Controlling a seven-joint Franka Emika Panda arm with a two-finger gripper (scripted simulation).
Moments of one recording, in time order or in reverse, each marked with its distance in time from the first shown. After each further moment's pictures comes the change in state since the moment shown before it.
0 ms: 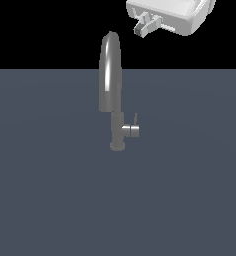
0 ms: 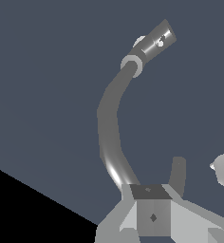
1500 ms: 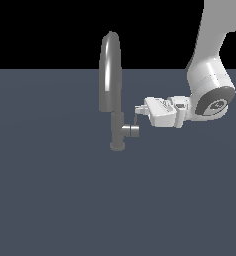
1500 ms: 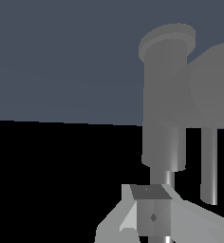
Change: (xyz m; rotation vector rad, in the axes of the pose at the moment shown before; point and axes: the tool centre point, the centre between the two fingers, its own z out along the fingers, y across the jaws) arm 0.200 0.037 0.114 0.560 -0.545 0.590
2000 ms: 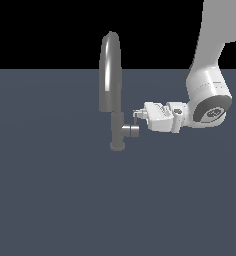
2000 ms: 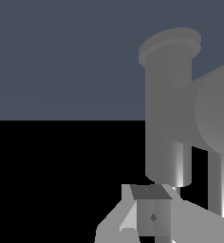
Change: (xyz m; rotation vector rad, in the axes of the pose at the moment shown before) arm 0.015 0.000 0.004 0.036 -0.035 0.038
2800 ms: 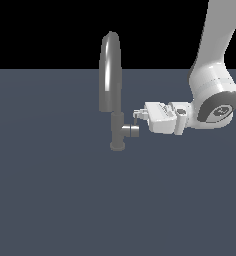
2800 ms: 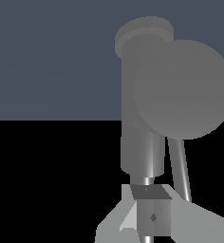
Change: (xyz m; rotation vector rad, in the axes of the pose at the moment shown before) arm -0.009 0.027 0.001 0.006 0.002 -0.004
